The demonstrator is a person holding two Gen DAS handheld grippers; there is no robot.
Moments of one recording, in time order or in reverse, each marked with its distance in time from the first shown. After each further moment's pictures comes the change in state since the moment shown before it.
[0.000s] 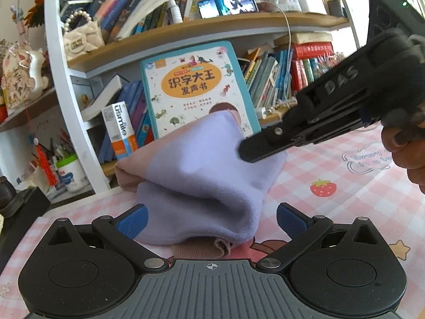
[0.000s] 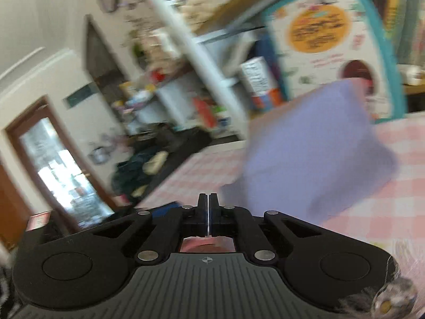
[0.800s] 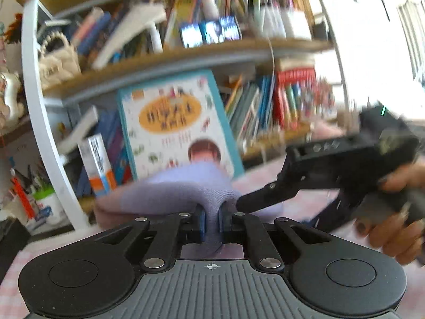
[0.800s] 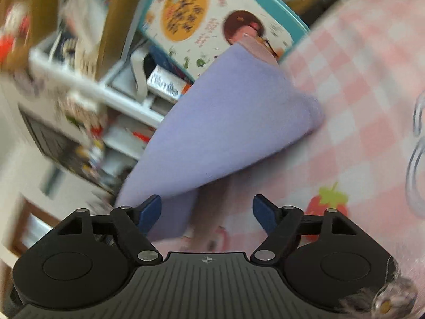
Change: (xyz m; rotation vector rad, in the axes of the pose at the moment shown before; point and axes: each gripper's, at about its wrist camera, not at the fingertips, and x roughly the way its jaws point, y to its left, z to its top) left arm 0.002 0.010 0.046 0.003 -0.112 -0.111; right arm 0.001 -0.084 -0.026 0.611 -0.058 0.042
